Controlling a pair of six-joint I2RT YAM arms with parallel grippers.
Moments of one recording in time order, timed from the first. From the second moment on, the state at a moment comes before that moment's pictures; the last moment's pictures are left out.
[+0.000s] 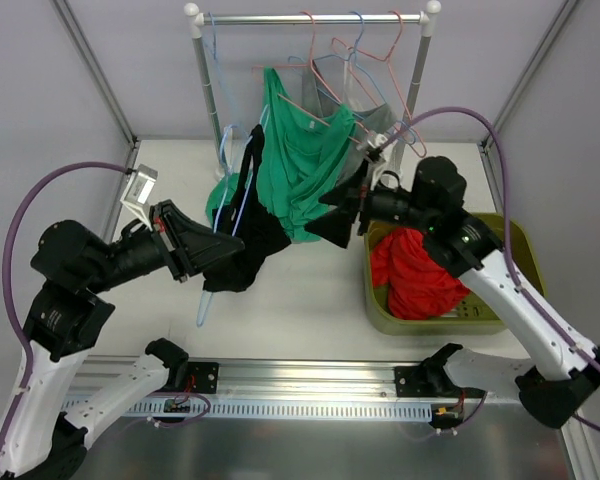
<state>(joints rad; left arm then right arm) -0.51 0.71 1.30 -0.46 0.61 -0.67 0.62 1.08 1.24 -0.28 -0.65 0.29</state>
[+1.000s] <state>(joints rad) -0.51 0.59 1.22 -0.55 0.72 -0.73 0.71 1.42 1.44 -0.11 -0.29 0.19</state>
